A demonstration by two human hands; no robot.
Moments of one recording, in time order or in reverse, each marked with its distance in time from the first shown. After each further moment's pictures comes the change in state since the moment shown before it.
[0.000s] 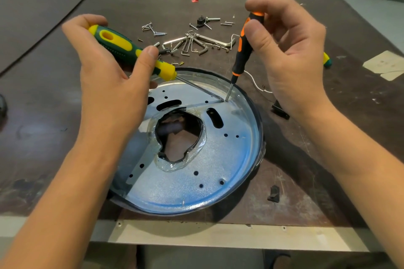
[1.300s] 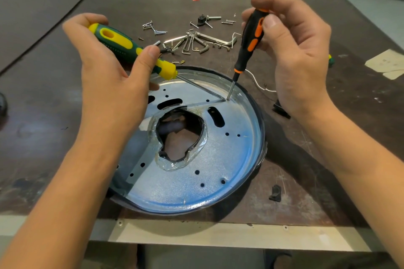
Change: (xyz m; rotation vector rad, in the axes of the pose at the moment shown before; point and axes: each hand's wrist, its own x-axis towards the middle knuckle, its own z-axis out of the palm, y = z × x) left_hand 0.000 0.005 -0.002 0.012 -0.031 -0.039; right_hand -0.003 0.003 0.000 0.044 0.019 -0.015
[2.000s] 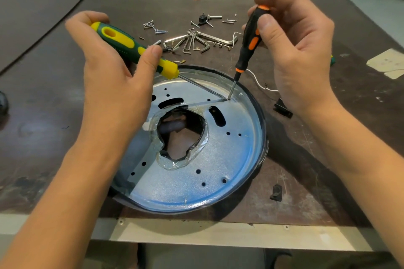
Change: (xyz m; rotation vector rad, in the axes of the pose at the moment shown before) left_hand 0.000 -0.007 0.001 0.089 0.004 0.060; right_hand 0.003 0.002 -0.002 -0.035 0.003 0.006
